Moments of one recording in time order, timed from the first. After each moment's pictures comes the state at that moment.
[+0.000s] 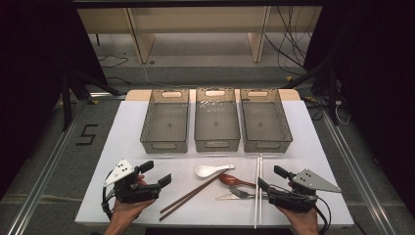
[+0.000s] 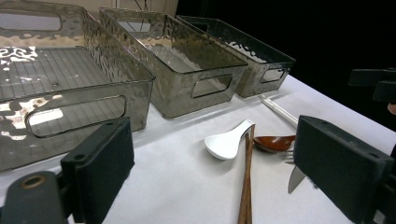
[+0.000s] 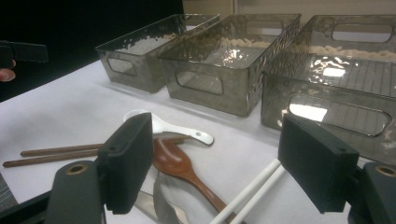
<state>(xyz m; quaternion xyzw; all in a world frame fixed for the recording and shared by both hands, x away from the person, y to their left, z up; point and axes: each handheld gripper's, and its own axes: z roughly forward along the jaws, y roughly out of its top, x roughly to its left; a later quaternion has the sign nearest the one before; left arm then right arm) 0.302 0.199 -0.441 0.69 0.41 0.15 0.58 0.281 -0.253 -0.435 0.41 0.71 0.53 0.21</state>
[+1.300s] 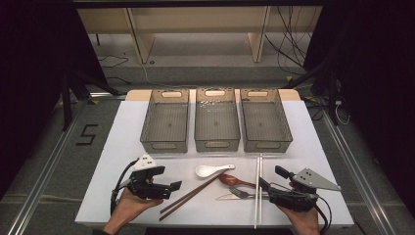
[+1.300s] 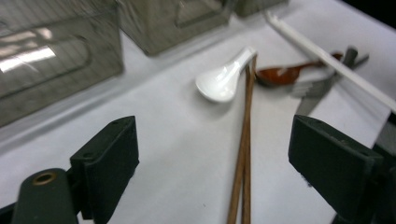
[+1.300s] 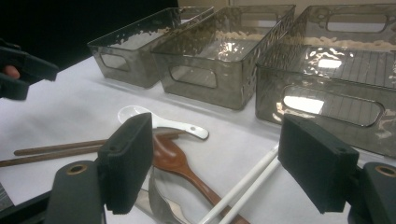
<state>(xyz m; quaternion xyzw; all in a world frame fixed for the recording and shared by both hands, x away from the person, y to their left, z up) 0.324 0.164 -0.434 0.81 0.40 0.08 0.42 0.283 -0.255 -0.435 0.42 0.71 0.52 0.21</state>
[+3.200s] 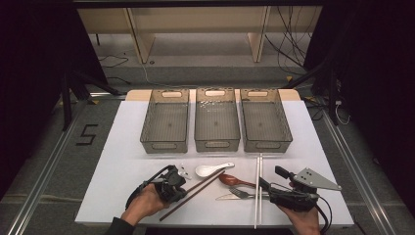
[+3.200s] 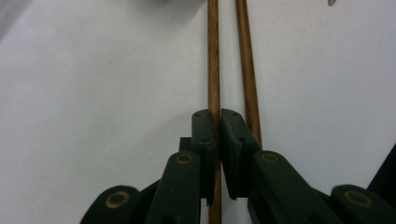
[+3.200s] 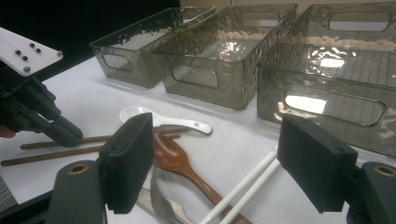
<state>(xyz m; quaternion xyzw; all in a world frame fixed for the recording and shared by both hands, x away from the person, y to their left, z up) 0.340 0.108 -0.467 0.93 0.29 0.05 0.20 0.283 -0.256 -0.435 0.42 0.71 0.52 0.20</state>
